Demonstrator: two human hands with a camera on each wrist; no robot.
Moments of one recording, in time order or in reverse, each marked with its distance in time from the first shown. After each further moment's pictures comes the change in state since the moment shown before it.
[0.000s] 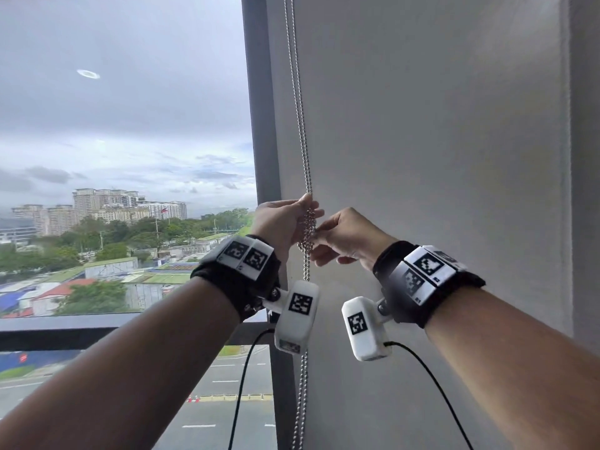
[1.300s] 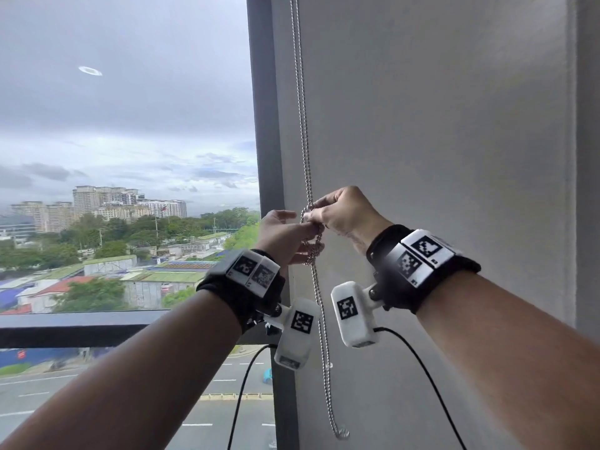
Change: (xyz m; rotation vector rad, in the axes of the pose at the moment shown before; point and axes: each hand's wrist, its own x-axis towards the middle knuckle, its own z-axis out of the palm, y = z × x) left_hand -0.011 -0.012 -0.008 0.091 0.018 -0.118; right_hand 0.028 -0.014 0.003 0.109 0.266 -0.173
